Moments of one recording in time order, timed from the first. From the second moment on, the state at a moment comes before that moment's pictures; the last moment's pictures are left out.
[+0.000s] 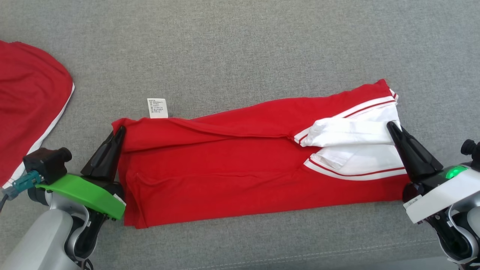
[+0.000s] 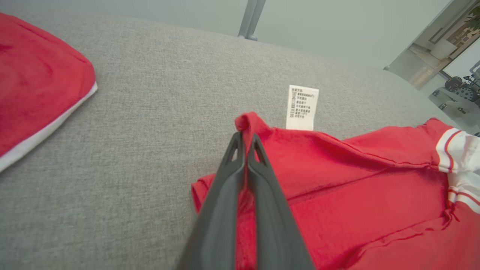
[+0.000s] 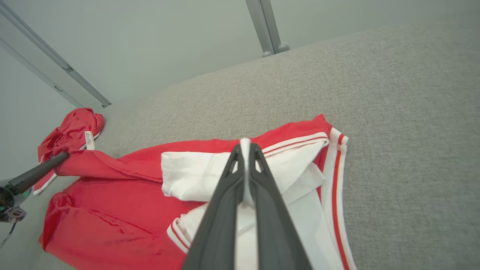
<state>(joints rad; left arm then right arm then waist) -0.33 0.41 -0.50 0.25 -0.86 -0.13 -0.25 -0.05 -0.60 0.43 -0.18 0.86 -0.04 -0.17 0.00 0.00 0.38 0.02</state>
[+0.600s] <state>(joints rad) -0.30 0.41 -0.48 0.24 -0.85 -0.13 -0.25 0.00 -0.60 0.46 -0.20 0.86 -0.05 -0.17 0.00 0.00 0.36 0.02</state>
